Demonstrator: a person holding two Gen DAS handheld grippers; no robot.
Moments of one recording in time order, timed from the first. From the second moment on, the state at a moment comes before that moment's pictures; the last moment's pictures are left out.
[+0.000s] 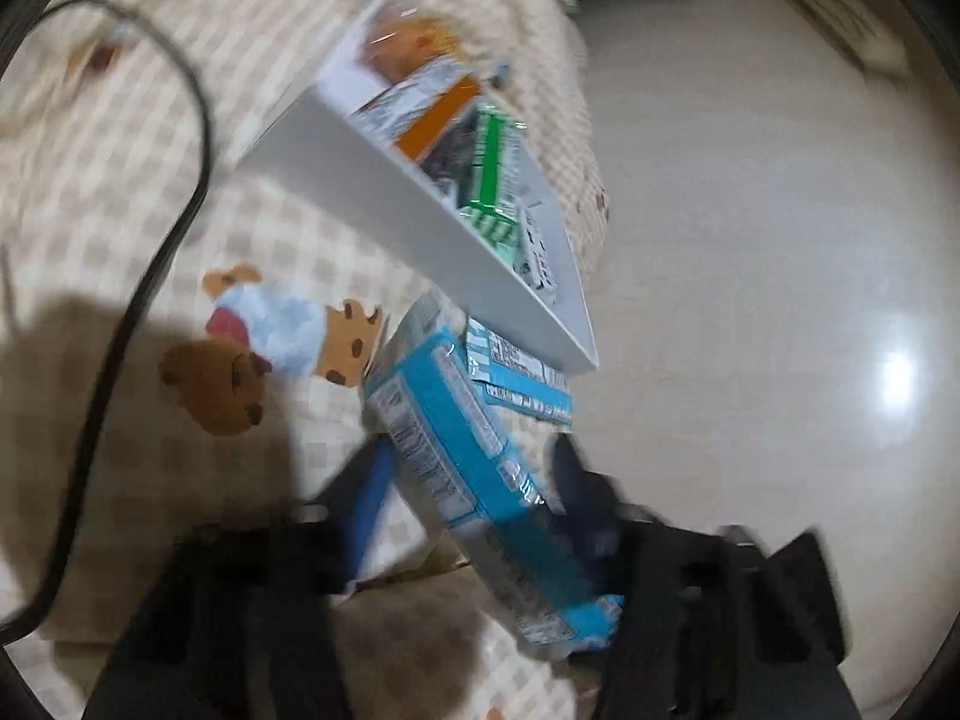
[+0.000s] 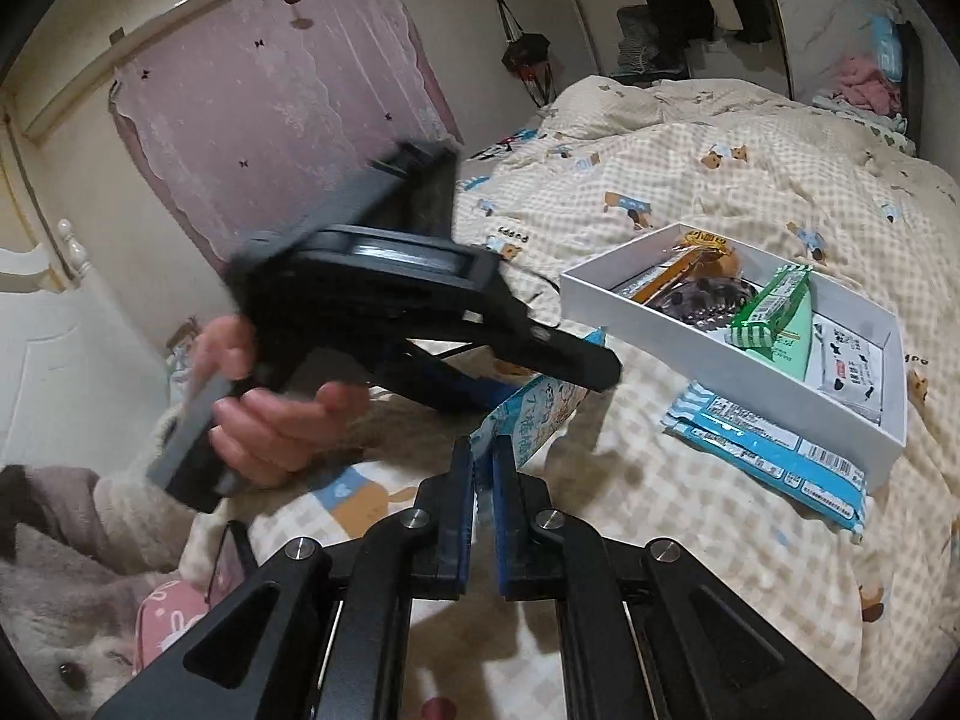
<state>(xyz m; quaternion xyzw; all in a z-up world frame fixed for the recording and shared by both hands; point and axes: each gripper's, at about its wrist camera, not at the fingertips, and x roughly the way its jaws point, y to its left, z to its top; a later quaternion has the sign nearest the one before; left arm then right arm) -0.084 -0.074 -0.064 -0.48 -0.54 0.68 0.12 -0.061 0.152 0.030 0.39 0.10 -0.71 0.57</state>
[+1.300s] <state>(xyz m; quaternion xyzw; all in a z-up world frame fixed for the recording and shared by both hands) -0.027 -0.025 0.031 -0.31 -0.13 0.94 0.00 -0.206 0.263 -0.029 0.56 -0.22 -0.74 0.31</state>
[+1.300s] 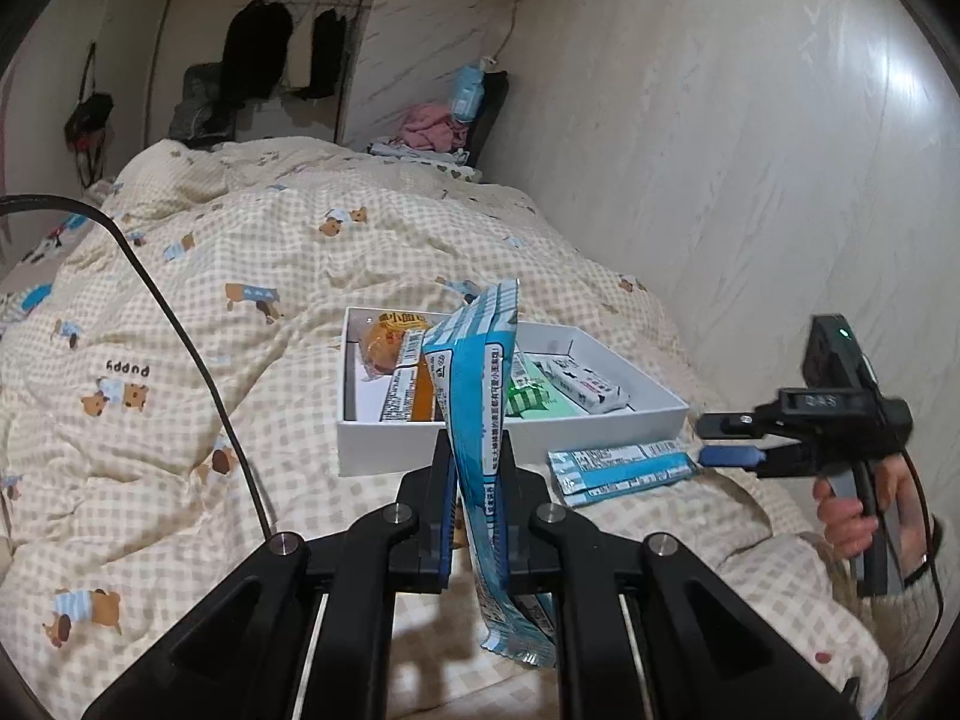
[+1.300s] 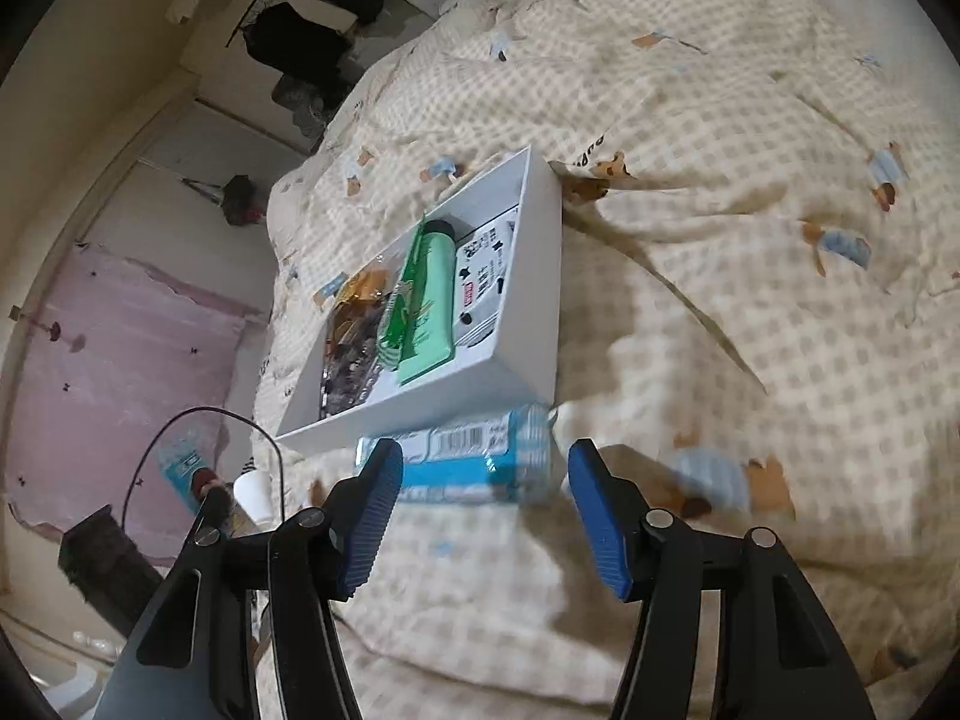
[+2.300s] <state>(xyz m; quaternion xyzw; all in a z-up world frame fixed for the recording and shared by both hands) -0.027 -0.024 0.035 -0.30 -0.12 0.95 0.01 -0.190 0.254 -0.012 0.52 -0.21 -0.73 0.39</state>
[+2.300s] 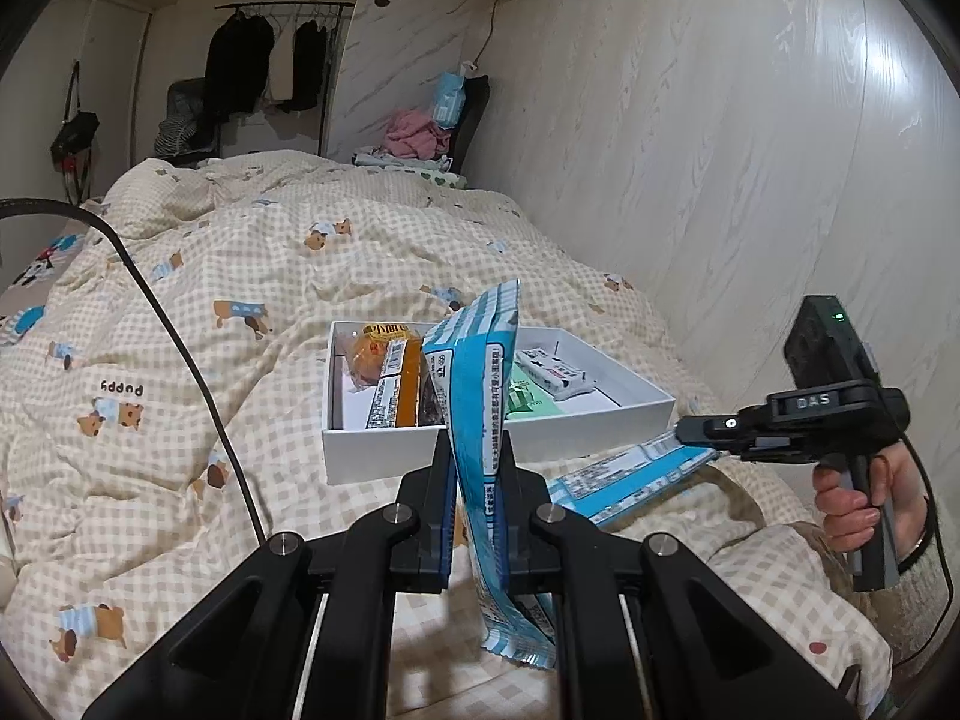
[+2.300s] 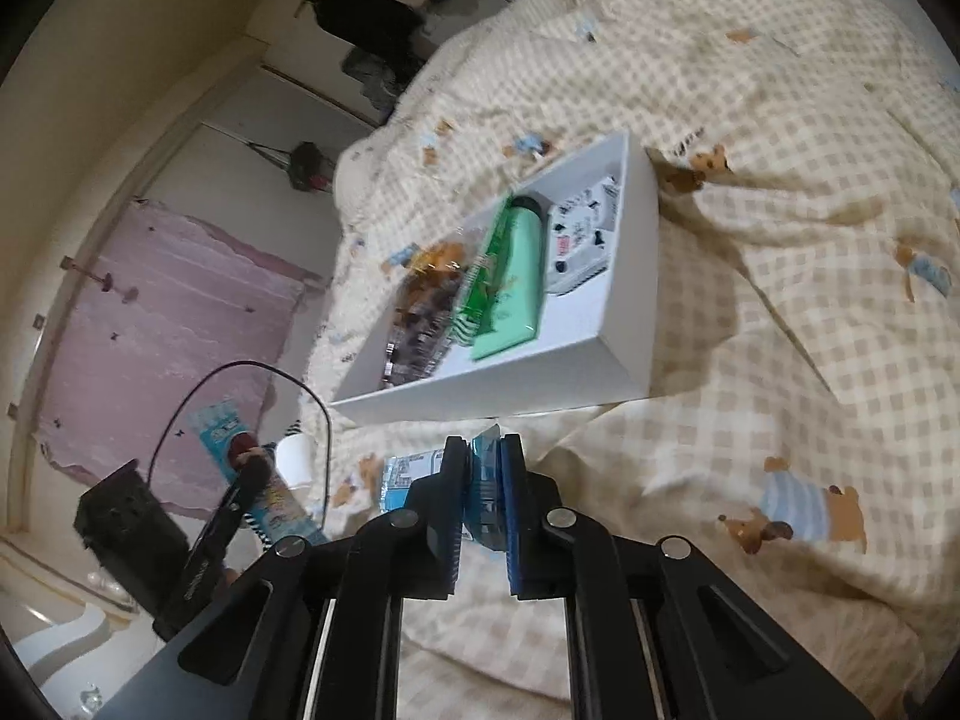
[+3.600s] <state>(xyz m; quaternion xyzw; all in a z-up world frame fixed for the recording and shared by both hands) -0.013 -0.005 0.029 -0.27 -0.07 0.96 0.00 -0.129 0.270 -0.046 0.40 -0.35 -0.69 0.49</state>
